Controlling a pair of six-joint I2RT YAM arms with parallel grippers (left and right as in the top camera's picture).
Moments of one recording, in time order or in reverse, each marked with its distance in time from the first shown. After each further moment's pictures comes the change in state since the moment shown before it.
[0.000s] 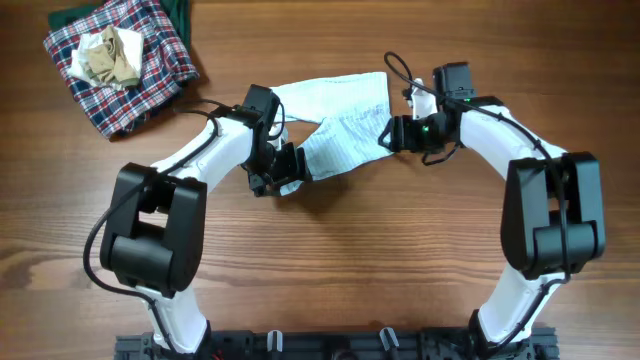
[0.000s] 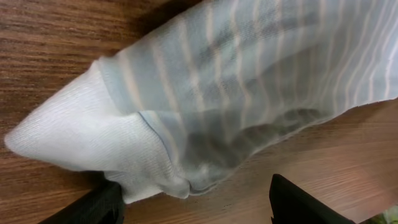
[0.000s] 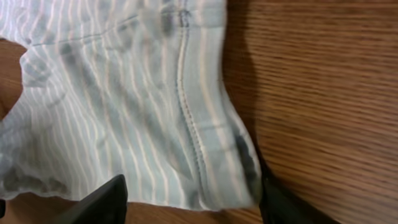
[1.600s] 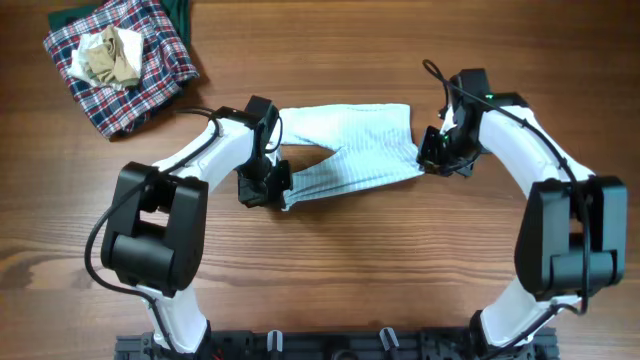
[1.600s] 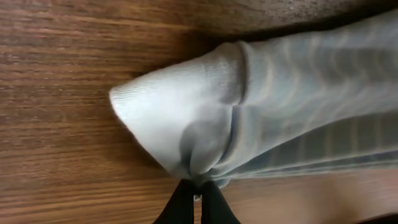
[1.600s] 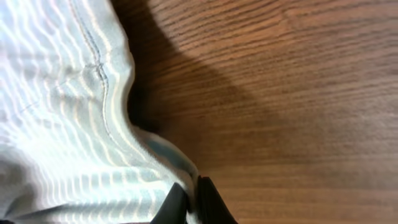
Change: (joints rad) left arm 0.000 0.004 -0.006 -0.192 -0.095 0.095; right arm -0.053 -0.127 0.002 -0.375 0.191 0.325
